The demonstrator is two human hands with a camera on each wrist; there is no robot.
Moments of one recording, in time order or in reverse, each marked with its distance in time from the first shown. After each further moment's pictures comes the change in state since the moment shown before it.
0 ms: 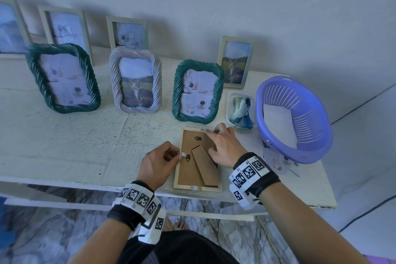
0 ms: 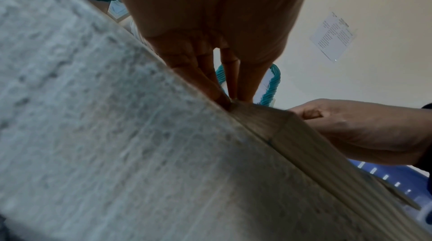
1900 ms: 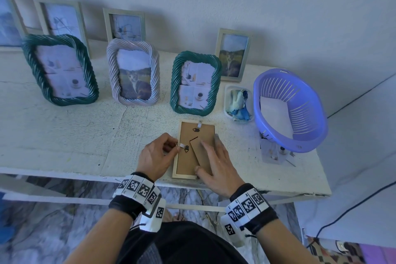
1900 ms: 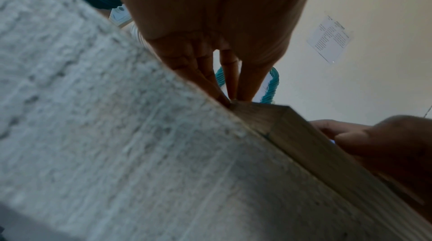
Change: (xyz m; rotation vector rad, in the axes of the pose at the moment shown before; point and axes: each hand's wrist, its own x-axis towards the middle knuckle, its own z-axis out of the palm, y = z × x) left_hand -0.005 0.003 0.001 0.012 0.022 0.043; right_hand -0.071 -0.021 0.054 0.373 0.055 0.027
